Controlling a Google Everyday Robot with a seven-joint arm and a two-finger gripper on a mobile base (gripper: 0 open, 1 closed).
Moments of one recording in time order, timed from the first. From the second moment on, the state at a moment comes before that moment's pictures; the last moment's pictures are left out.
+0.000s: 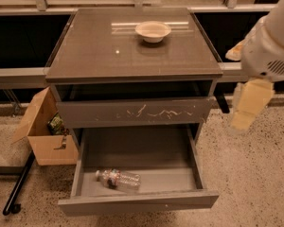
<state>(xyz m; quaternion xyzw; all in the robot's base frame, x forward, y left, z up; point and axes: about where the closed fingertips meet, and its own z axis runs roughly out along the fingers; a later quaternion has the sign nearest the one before) 0.452 -0.197 0.951 -0.61 0.77 -0.03 0.16</state>
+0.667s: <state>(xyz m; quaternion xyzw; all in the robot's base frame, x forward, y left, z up) 0.454 -0.114 0.844 -0.61 0.77 0.05 0.16</state>
